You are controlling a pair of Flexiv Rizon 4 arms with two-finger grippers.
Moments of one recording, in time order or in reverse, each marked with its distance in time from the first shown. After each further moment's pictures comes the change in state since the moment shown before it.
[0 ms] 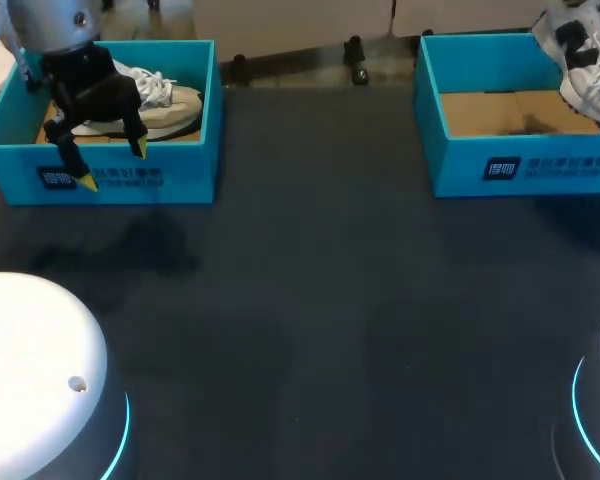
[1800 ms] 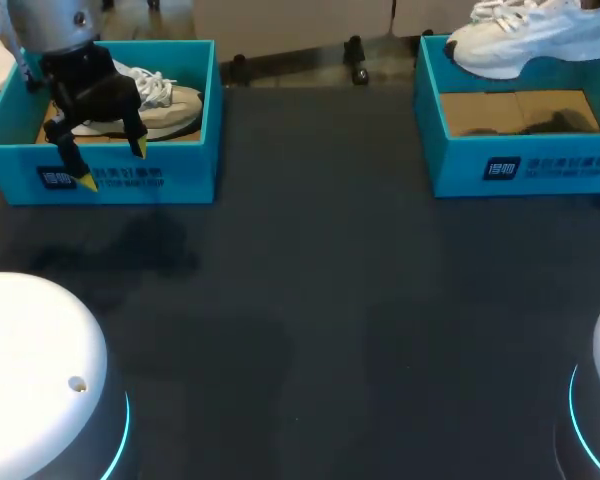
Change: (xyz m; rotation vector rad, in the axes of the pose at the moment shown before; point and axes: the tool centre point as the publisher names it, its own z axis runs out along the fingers) left arm 0.000 0.000 0.000 0.000 0.000 0.000; right arm 0.047 -0.077 0.026 0.185 0.040 1.508
